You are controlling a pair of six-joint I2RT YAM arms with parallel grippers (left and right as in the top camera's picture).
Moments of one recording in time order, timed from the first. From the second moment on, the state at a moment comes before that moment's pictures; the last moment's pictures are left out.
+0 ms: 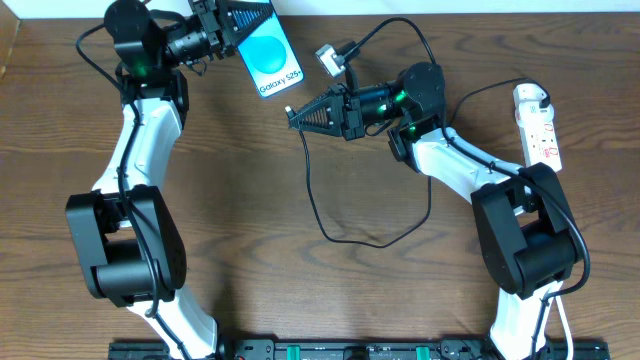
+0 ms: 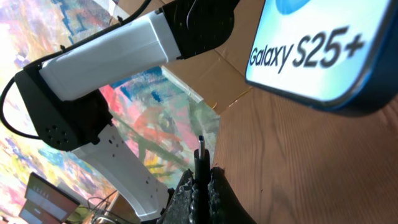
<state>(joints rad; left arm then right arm) 0.09 1.91 1.45 0.68 1.28 -1.31 0.44 2.03 1.29 1.12 -1.38 1.18</state>
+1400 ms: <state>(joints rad) 0.08 1.91 1.45 0.68 1.36 -1.37 0.44 2.03 1.29 1.04 -1.30 1.18</state>
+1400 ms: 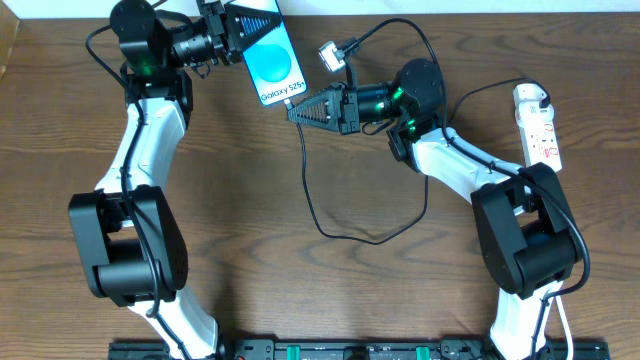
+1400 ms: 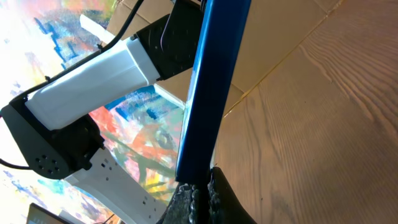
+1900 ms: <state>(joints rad) 0.08 1.91 1.45 0.68 1.36 -1.35 0.44 2.03 1.29 1.04 -1.30 1.18</state>
